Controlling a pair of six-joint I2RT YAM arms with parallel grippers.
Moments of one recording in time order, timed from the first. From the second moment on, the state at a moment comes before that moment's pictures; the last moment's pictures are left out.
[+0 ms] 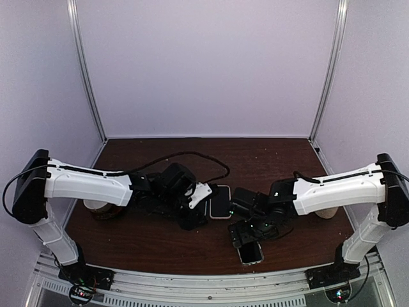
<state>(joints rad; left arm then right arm) -1.06 1.65 1.05 -0.28 0.05 0.01 1.18 1.62 1.07 -0.81 0.17 0.92</state>
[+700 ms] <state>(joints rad) -1.20 2.05 1.39 -0.33 0.31 0.23 0.96 1.38 0.66 -0.46 -0.09 0.93</state>
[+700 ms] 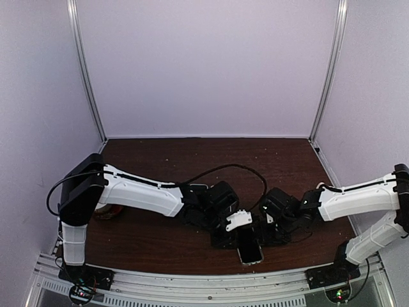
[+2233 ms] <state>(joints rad) -1.21 2.11 1.43 -0.37 0.41 0.36 0.87 1.34 0.59 -0.37 -0.24 0.90</state>
